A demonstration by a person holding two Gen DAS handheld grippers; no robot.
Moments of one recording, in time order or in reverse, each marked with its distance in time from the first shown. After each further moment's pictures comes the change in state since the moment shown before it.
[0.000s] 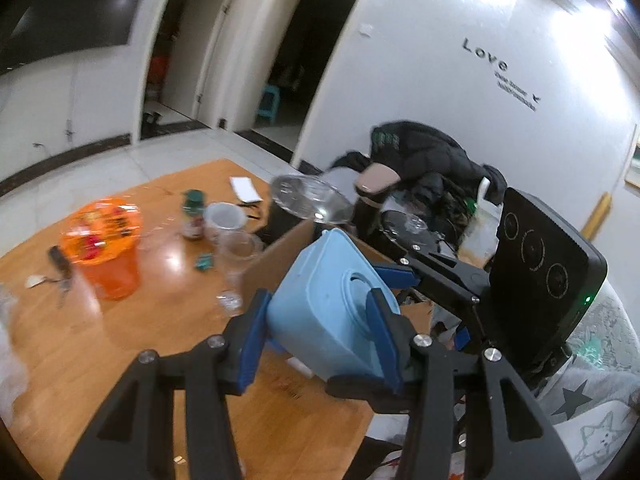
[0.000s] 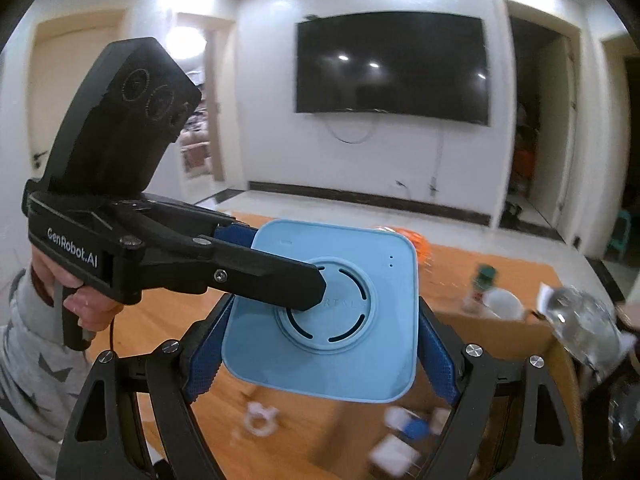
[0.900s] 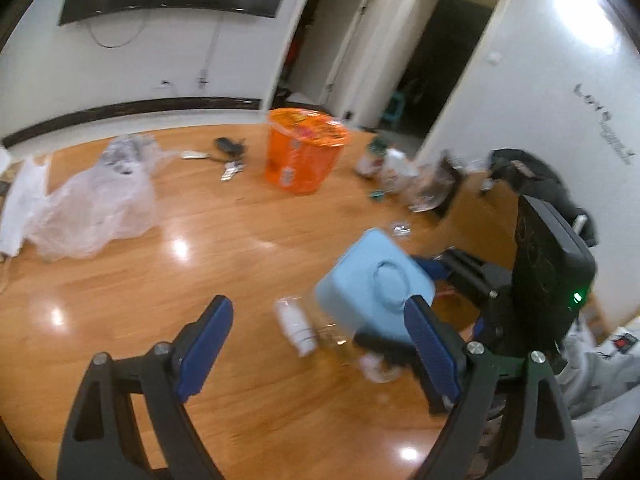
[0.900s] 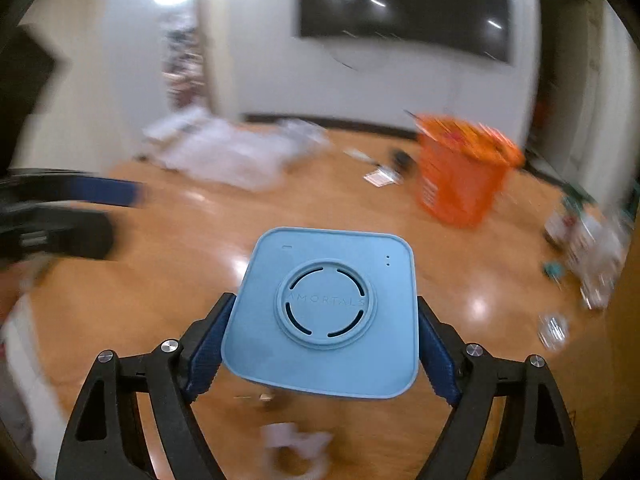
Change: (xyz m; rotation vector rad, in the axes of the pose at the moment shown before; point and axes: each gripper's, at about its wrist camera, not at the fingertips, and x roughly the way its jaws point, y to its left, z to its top) left arm -0.103 0.128 -0.168 -0.279 -0.065 0.328; right arm 0.159 0.095 -0.061 -0.083 0.174 0.119
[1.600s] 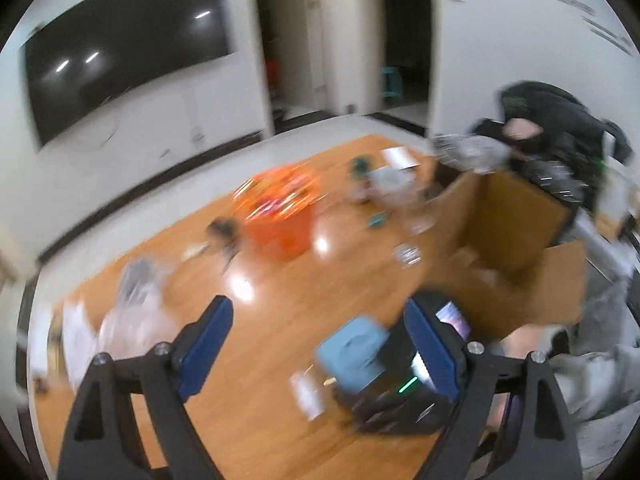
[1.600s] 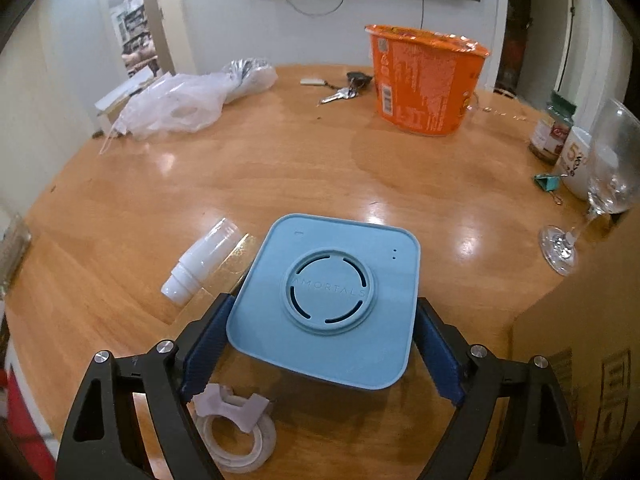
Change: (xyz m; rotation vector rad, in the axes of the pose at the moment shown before) left arm 0.012 -0.094 0.065 0.296 0.017 0.291; right arm 0.058 -0.047 -0.038 0.188 0.258 -0.168
